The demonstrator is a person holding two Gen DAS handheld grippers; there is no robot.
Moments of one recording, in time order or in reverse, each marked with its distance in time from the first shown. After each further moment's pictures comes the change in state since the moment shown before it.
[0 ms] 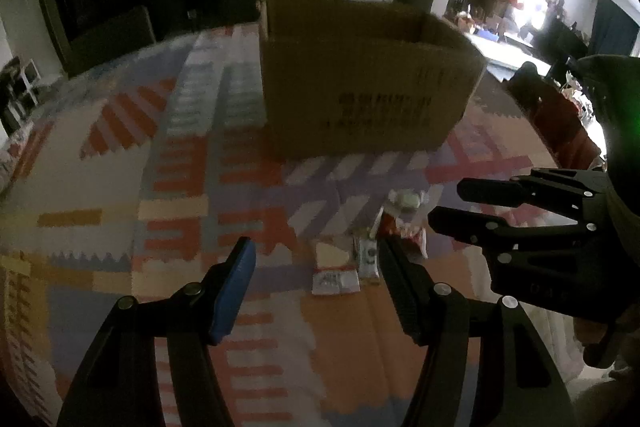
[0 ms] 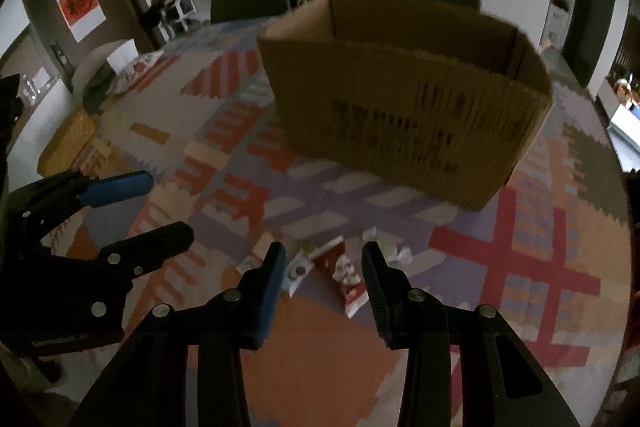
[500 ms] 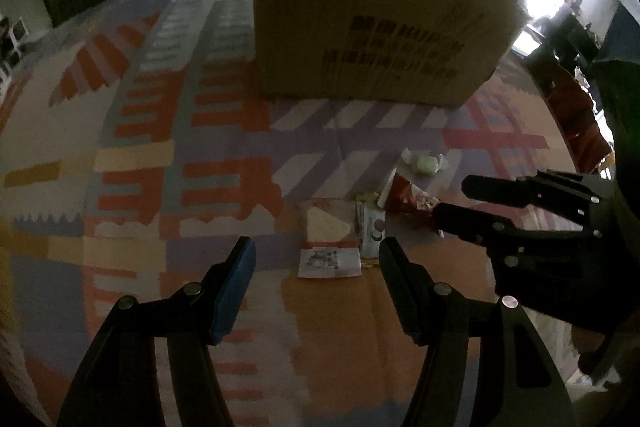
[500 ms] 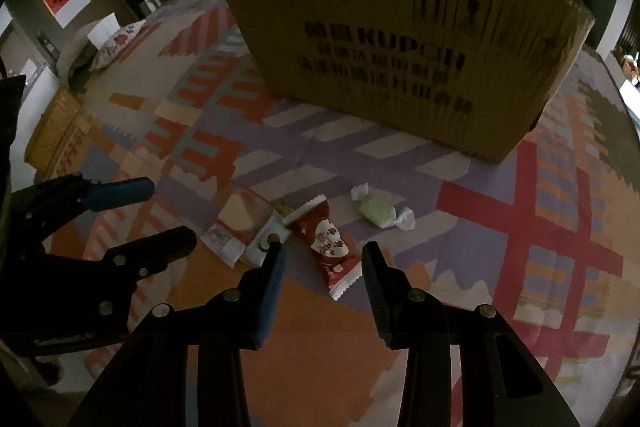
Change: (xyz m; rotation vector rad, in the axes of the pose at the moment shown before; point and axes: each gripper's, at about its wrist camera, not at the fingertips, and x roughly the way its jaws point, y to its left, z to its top) left arm 0.061 0.005 -0.008 -0.080 0.160 -0.046; right arm 0.051 -0.016 -0.012 0.034 0.130 0.013
